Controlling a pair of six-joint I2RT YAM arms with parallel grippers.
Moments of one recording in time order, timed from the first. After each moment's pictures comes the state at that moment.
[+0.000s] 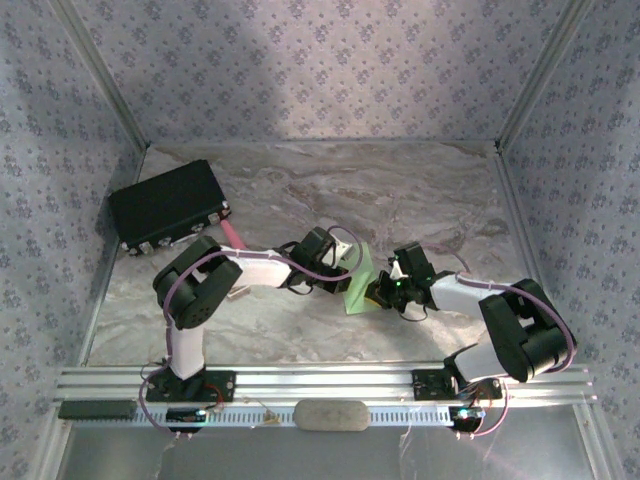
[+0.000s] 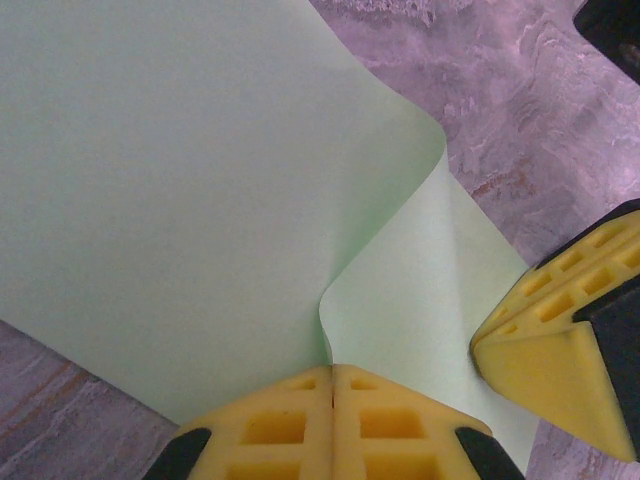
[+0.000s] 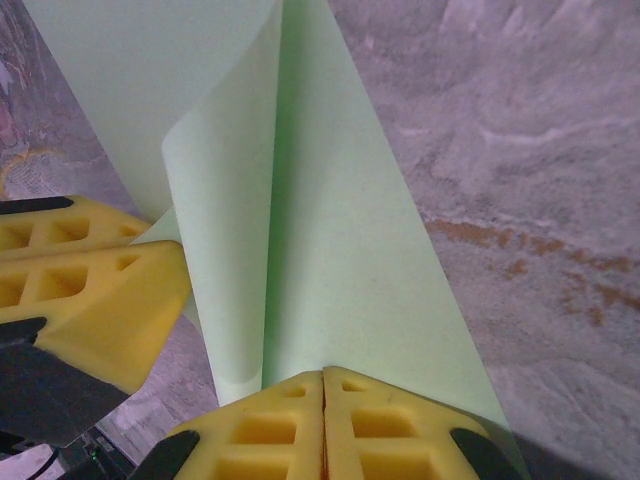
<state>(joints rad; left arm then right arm) -0.85 1.90 0.98 0.04 0.38 -0.40 0.43 1.41 0.45 -0.06 -0.50 0.92</state>
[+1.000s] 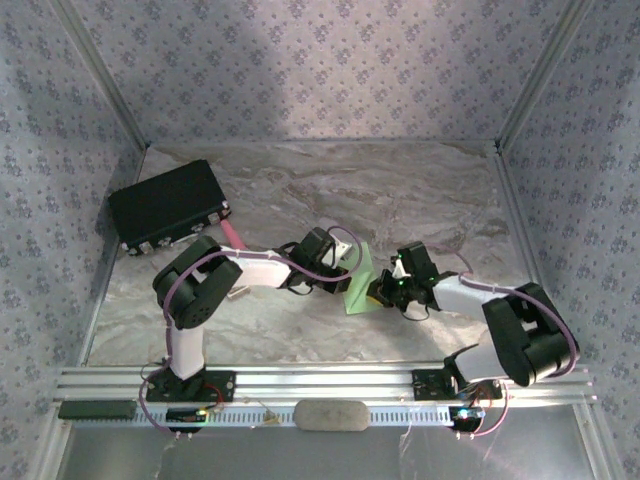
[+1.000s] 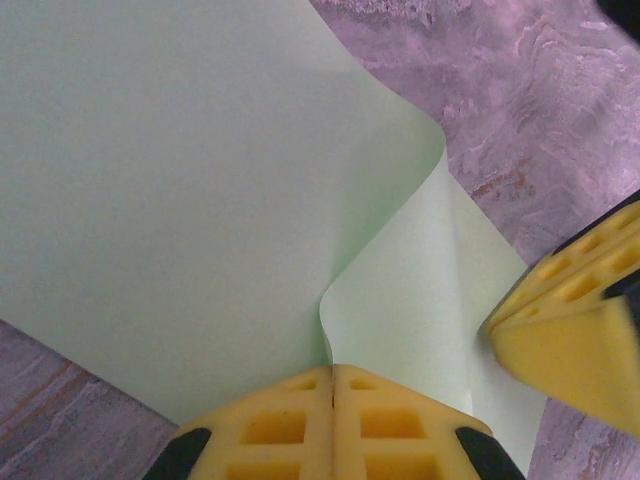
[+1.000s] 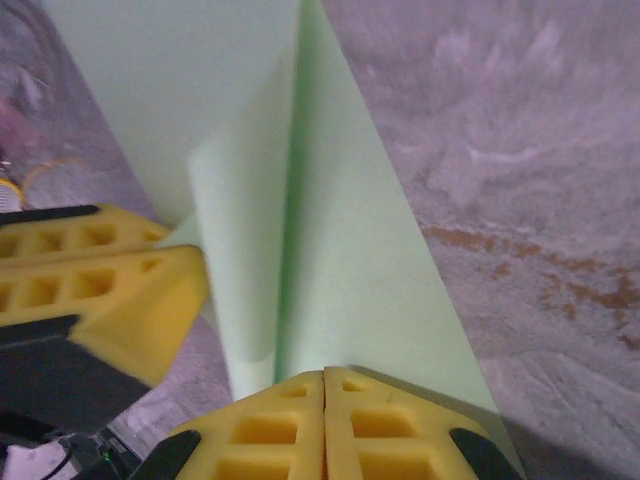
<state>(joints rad) -0.85 1.90 0.98 0.05 0.38 -0.40 0.40 1.36 0.44 -0.06 -0.51 0.92</state>
